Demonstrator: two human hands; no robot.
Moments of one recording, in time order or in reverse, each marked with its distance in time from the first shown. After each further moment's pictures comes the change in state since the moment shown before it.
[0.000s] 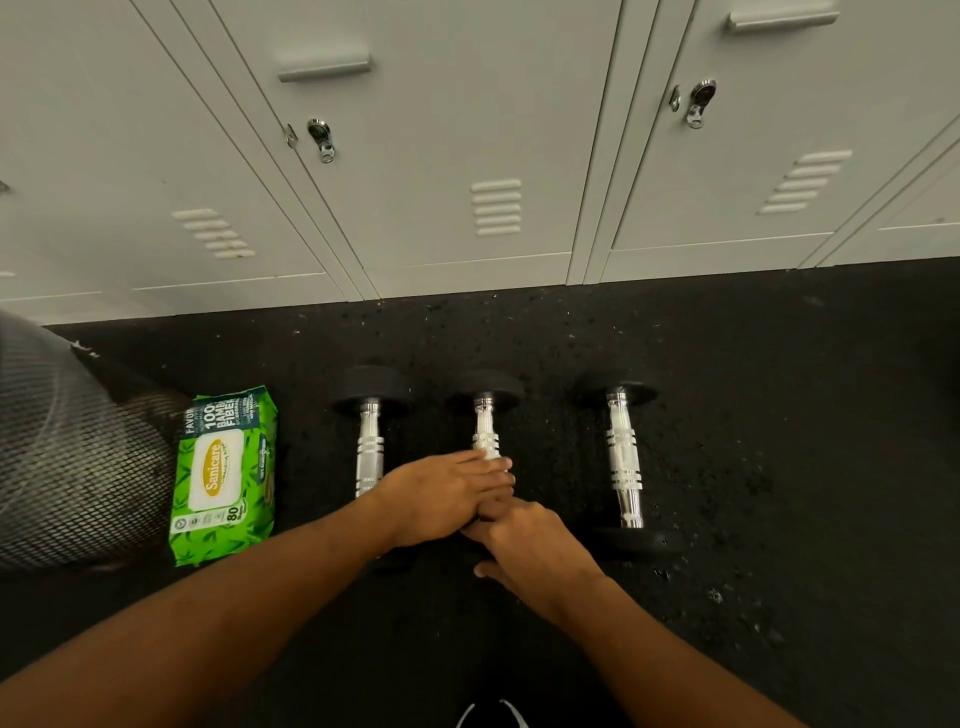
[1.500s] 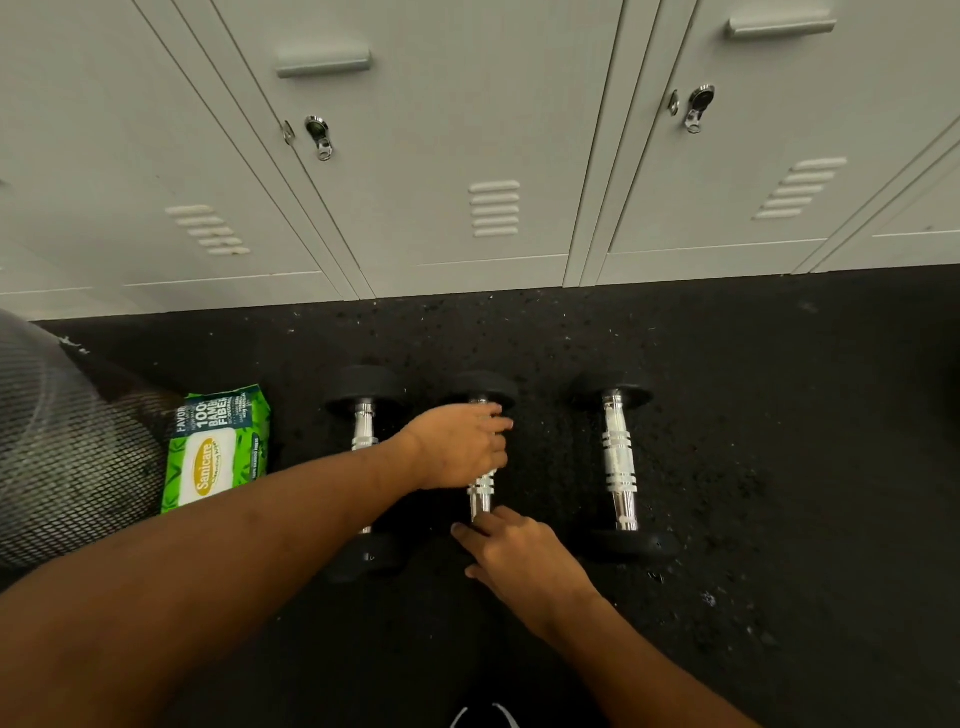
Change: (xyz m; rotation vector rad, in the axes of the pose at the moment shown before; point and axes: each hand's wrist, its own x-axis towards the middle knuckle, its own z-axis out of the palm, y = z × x) left_hand 0.038 -0.032 -0.034 0.397 -0.120 0.059; right_hand -0.005 -0.005 0.009 -0.043 0.015 0.007
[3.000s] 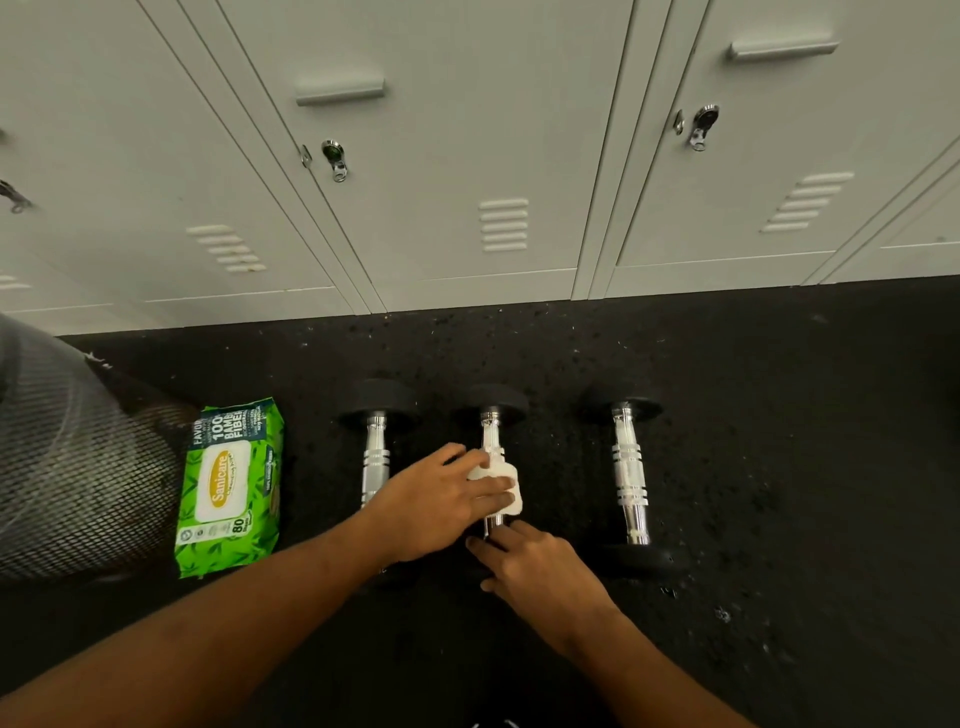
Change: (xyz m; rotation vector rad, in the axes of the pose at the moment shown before) left_hand -0.045 0.042 0.019 -0.262 0.272 -0.162; right_hand -0.007 0.004 -0.003 0.015 0.011 -0.008
